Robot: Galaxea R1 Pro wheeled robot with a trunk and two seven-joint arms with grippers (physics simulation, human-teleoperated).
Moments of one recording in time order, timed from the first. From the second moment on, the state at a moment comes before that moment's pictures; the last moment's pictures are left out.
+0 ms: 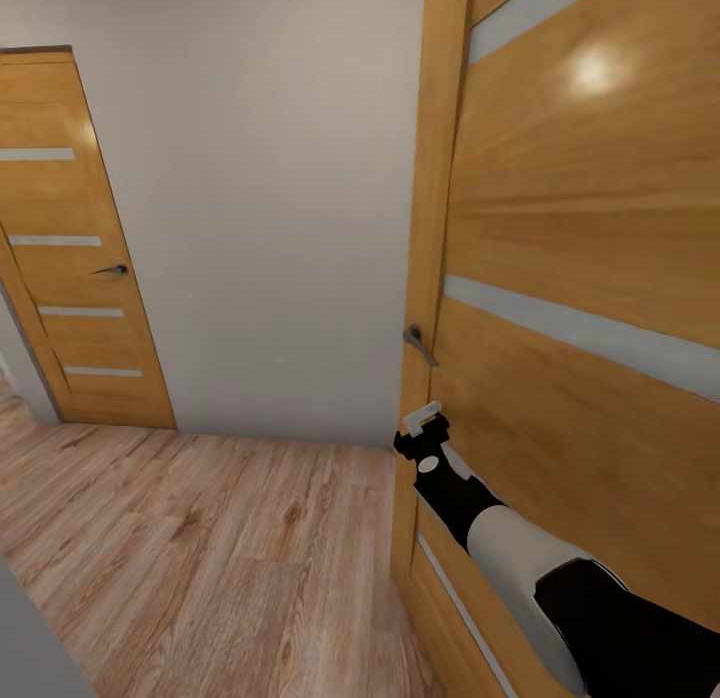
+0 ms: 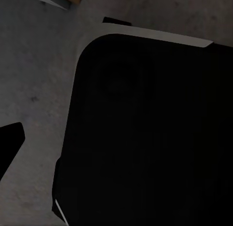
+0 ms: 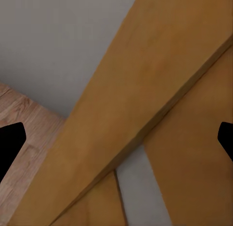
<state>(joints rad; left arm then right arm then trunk) 0.00 0.00 0.01 -0.04 0.21 -0.07 0.01 -0.98 0.16 0.35 -0.29 0.26 0.02 -0.30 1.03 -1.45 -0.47</state>
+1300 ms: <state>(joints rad) 0.00 0.00 0.01 -0.04 0.21 -0.07 0.01 -0.98 0.11 0.35 -0.28 0.25 0.06 -0.31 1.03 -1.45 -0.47</state>
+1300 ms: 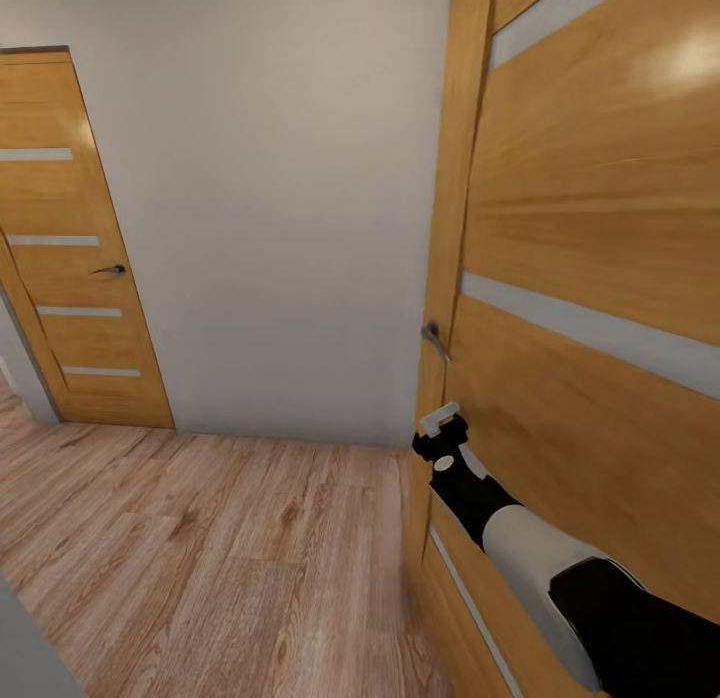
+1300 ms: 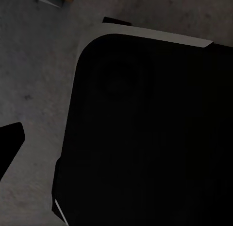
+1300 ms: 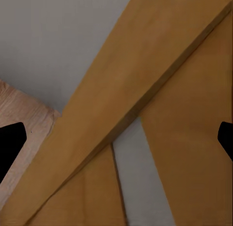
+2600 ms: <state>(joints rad) 0.00 0.00 0.01 -0.04 0.21 -0.07 0.01 -1.02 0.01 0.33 -0.22 0.25 0.11 -0.30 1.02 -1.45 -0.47</state>
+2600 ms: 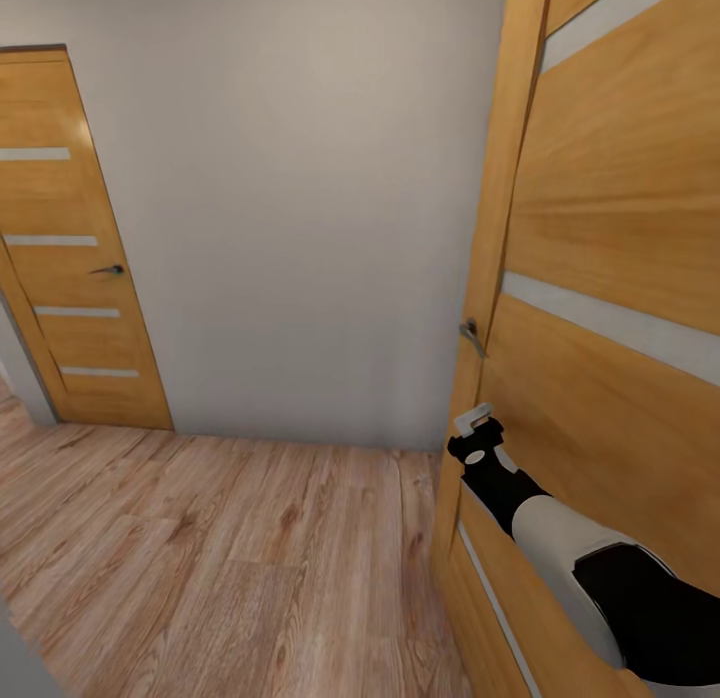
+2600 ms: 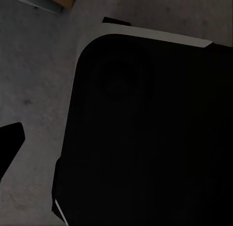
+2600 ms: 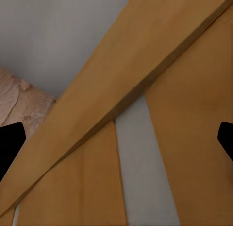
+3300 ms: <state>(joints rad) 0.00 0.00 0.01 -0.04 0.21 -0.07 0.01 -1.02 0.02 0.33 -0.22 0.25 0.10 -0.30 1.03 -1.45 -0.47</state>
